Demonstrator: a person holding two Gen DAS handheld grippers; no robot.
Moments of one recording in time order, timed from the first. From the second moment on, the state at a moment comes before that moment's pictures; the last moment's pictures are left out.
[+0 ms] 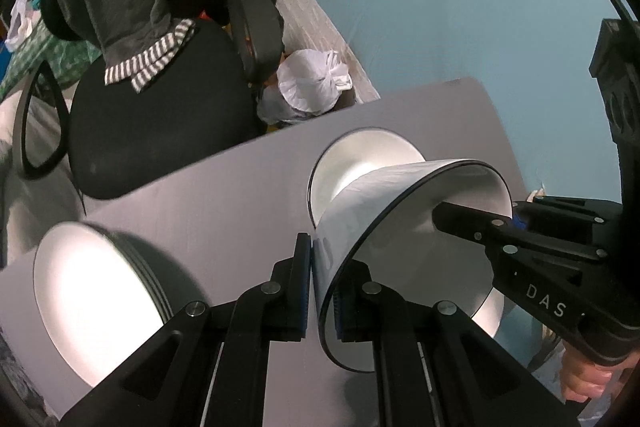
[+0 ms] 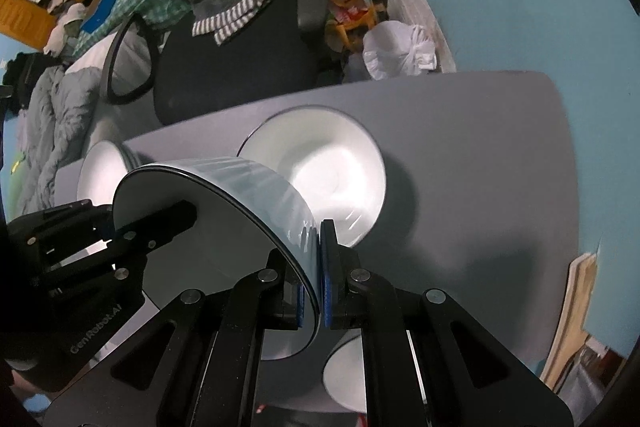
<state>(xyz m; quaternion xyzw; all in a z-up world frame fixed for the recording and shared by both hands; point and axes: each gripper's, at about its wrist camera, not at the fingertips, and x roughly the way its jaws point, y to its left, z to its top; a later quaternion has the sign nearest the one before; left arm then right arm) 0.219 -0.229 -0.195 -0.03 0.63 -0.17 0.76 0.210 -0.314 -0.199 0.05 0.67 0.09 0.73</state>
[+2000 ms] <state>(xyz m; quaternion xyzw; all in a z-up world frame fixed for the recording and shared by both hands) 0.245 -0.248 -0.209 0.01 0.65 -0.14 0.75 0.246 -0.350 -0.213 0.08 0.70 0.04 0.70</state>
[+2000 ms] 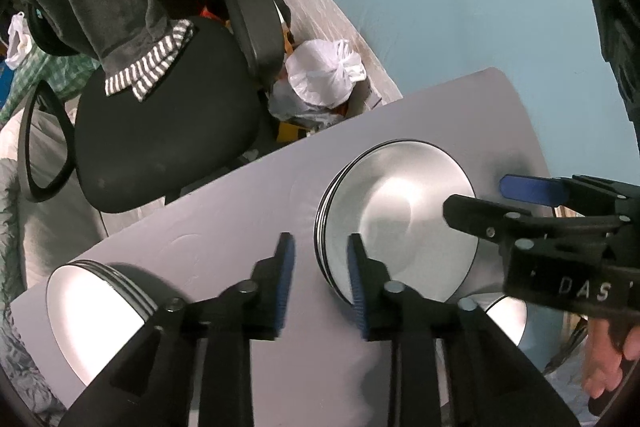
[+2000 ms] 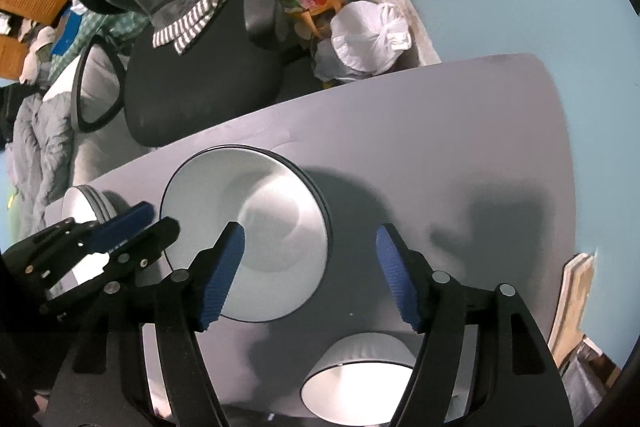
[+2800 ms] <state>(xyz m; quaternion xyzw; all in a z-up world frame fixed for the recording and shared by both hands) 0.200 -0.244 -0.178 0.02 0.64 -0.16 0.75 0.200 -0.351 -0.178 0.06 0.67 0.01 0.74</state>
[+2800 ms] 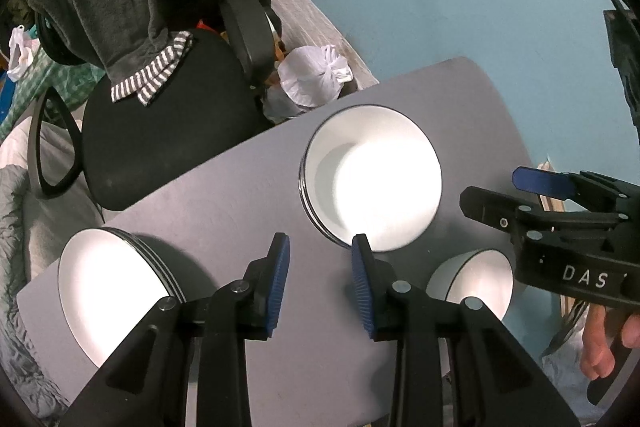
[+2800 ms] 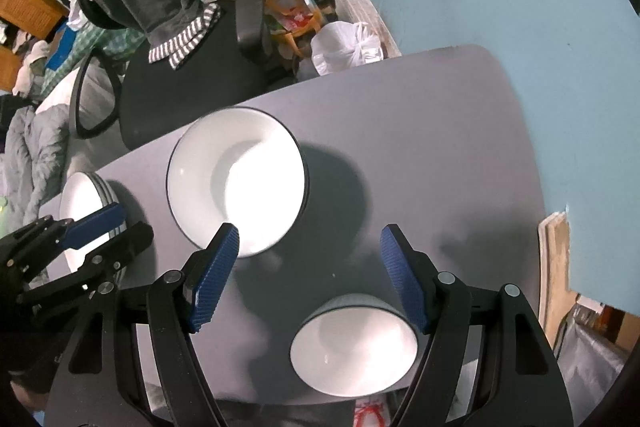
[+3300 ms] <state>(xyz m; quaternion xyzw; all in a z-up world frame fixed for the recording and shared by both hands) 0.163 -0.265 -0.172 0.04 0.64 -0.19 0.75 0.161 -0.367 -0.168 0.10 0.66 -0.02 0.74</state>
